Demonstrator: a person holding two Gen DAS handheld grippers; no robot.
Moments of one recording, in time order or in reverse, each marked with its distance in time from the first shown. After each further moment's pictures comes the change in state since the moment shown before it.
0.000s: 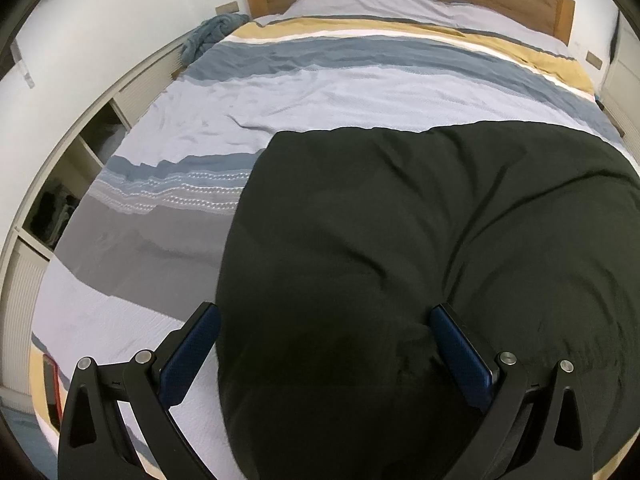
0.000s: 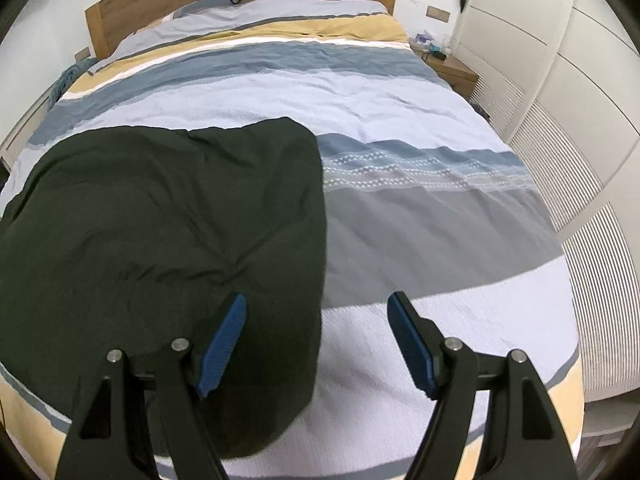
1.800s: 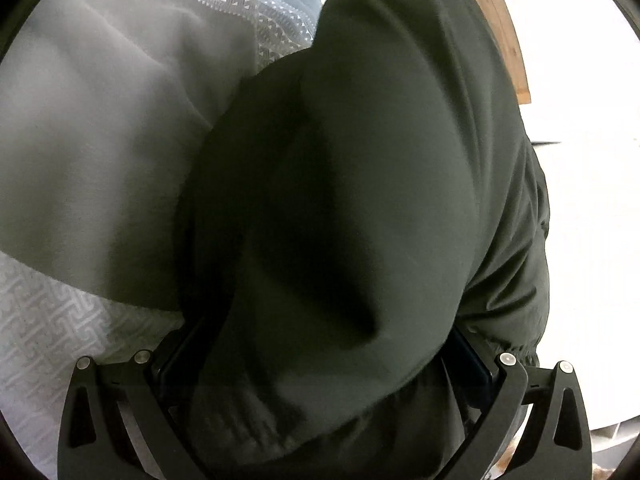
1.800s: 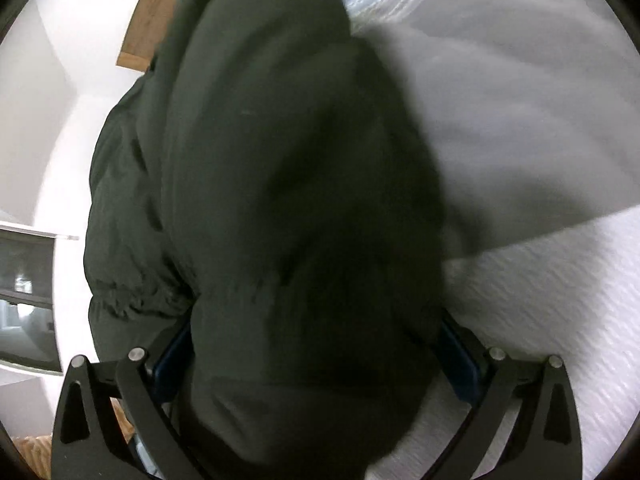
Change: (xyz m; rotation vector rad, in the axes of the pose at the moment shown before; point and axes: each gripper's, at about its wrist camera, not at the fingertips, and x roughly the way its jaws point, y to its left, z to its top) left arm 0.129 0.076 -0.047 -0.430 0.345 -0.902; right arm 0.182 -0.003 -0.023 0.292 0.359 0.794
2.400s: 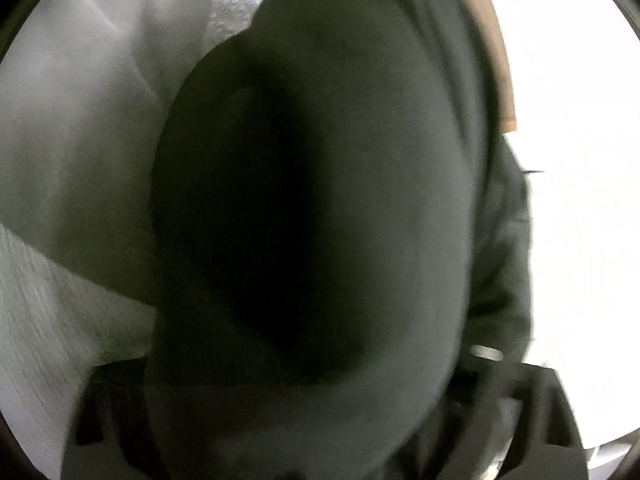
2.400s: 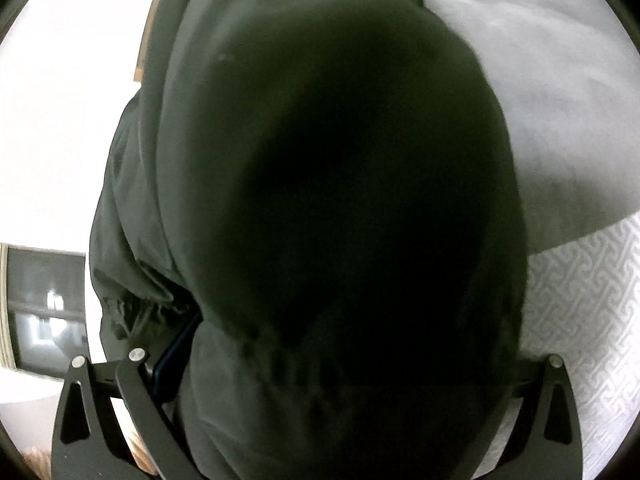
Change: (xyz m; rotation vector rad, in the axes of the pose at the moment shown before) left arm 0.013 -0.045 -0.035 -0.070 -0.076 -0.111; right arm 0.033 0.024 0.000 0.080 -0.051 0.086
